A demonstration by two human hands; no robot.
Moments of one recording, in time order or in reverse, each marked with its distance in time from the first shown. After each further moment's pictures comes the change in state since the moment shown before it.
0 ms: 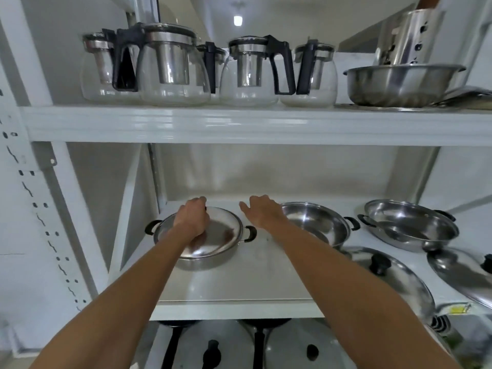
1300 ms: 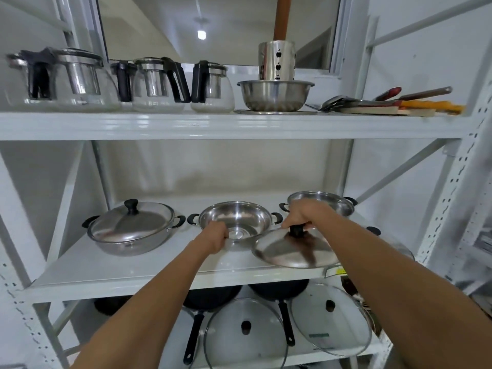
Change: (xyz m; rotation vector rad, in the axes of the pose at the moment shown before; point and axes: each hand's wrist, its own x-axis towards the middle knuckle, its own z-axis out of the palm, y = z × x) left_hand -0.111 0.238 0.069 -0.103 -0.318 0.213; right_hand -0.158 0.257 -0.154 -0.217 -0.369 0.226
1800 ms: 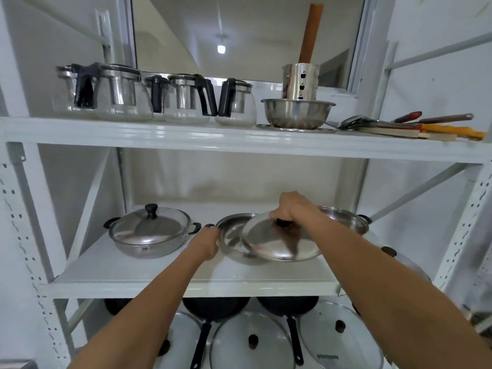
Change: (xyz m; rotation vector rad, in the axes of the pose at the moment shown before) left_hand -0.027 -0.052 -0.023 0.026 0.098 -0.066; right_hand 0.002 -0.067 -0.027 0.084 0.248 -0.066
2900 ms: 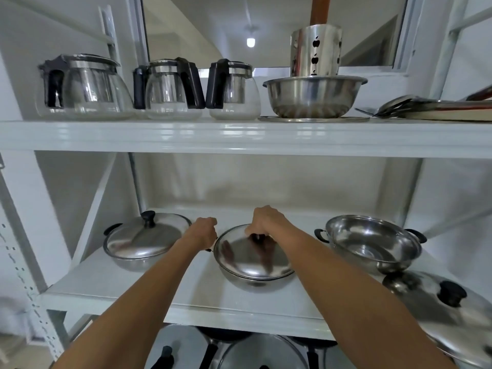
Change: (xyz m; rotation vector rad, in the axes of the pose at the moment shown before) left_hand 0.104 -0.017 -0.004 0.054 0.041 -0.217; right_hand 0.141 -0.041 0.079 0.062 -0.121 -0.236
